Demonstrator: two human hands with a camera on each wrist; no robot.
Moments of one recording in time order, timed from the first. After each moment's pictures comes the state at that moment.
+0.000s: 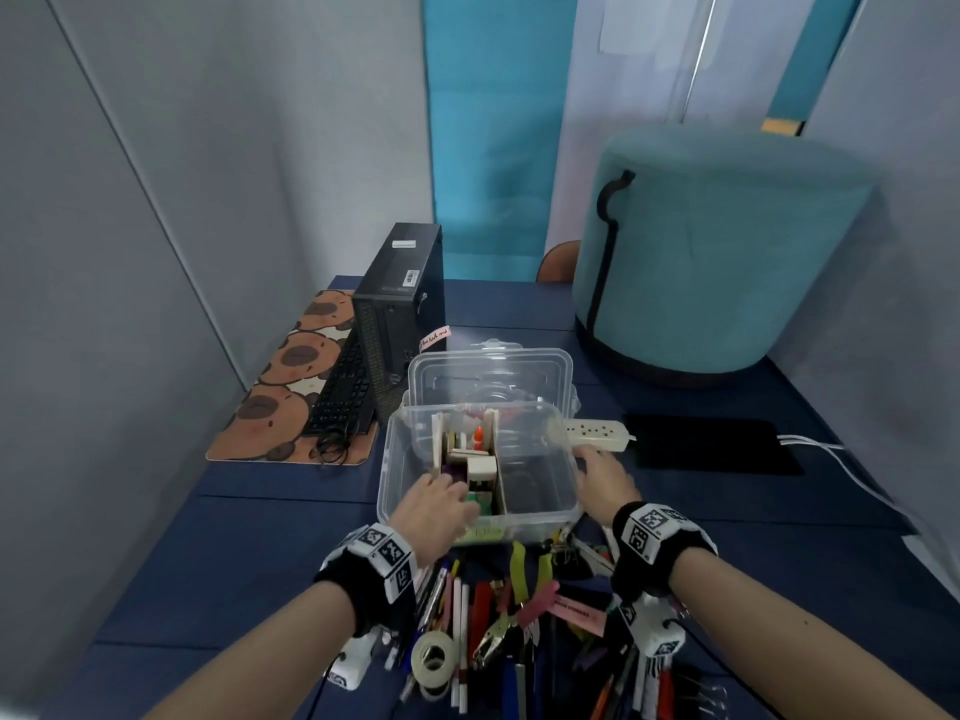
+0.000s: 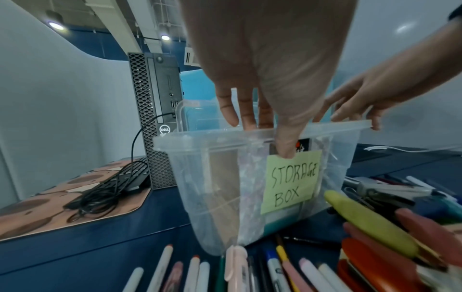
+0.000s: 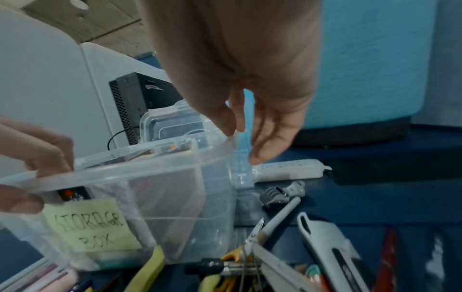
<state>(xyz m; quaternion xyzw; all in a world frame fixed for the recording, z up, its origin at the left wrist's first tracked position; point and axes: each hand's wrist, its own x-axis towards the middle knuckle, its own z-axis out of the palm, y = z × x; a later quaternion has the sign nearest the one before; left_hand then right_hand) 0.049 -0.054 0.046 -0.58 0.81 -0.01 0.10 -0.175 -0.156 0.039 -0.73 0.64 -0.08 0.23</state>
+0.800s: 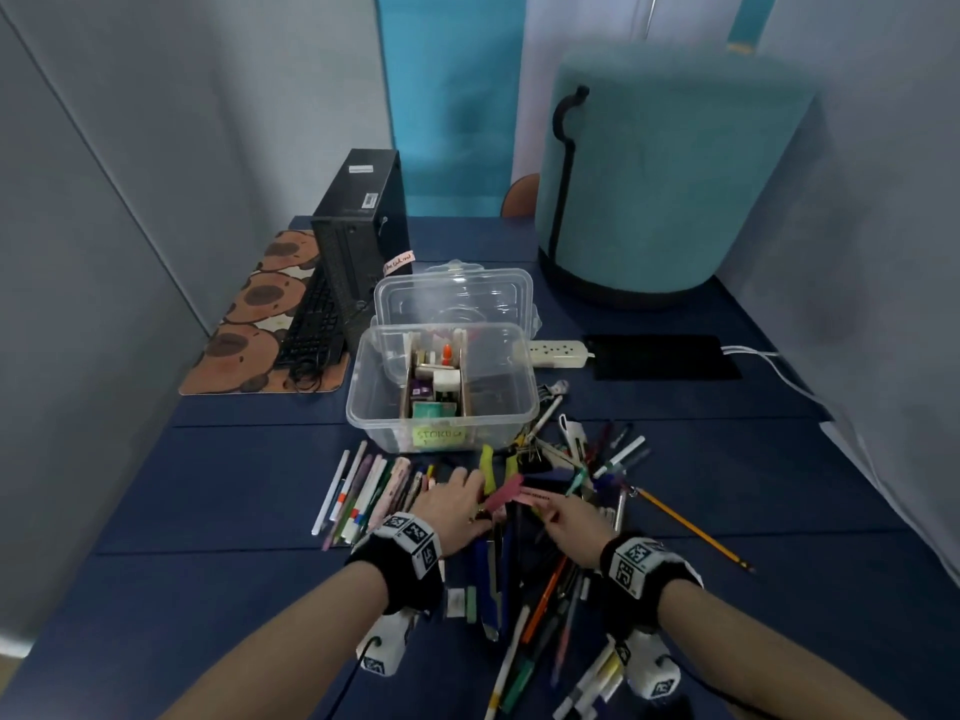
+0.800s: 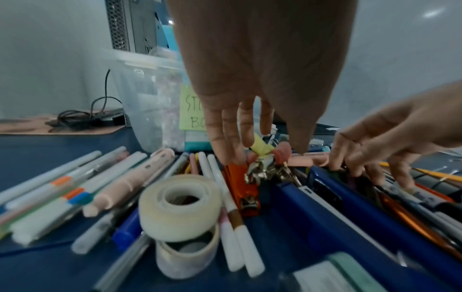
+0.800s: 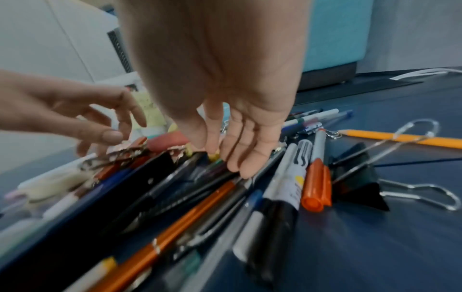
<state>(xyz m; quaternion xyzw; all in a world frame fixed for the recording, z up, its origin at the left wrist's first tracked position) -0.020 0.018 -0.008 -0.63 0.75 0.19 0.04 -0.230 -0.018 -0.036 -0.75 0.57 0.03 0.34</state>
